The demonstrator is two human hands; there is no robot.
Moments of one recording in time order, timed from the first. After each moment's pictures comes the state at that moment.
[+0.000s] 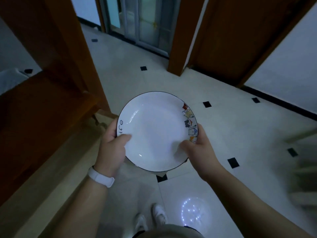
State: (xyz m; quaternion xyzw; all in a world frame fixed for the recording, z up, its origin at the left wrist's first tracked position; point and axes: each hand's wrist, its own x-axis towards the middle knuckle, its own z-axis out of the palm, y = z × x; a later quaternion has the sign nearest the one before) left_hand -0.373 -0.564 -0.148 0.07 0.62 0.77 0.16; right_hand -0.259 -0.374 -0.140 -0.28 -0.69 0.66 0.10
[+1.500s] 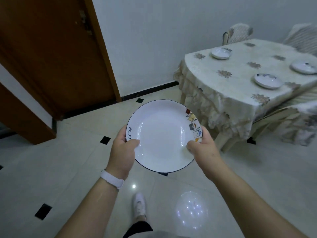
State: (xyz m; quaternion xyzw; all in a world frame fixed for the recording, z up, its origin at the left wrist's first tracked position) left_hand -0.193 0.090 -0.115 0.38 0.54 0.59 0.47; right_hand 0.026 0.116 -0.114 -0.54 -0.49 0.54 0.43
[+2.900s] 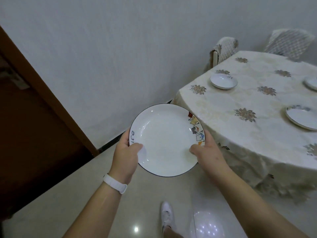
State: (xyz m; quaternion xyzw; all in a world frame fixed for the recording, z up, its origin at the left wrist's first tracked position) left_hand -0.334 0.746 -0.124 0.47 0.48 0.50 0.54; right_hand -0.114 0.704 -0.121 -0.63 -0.41 0.46 0.48
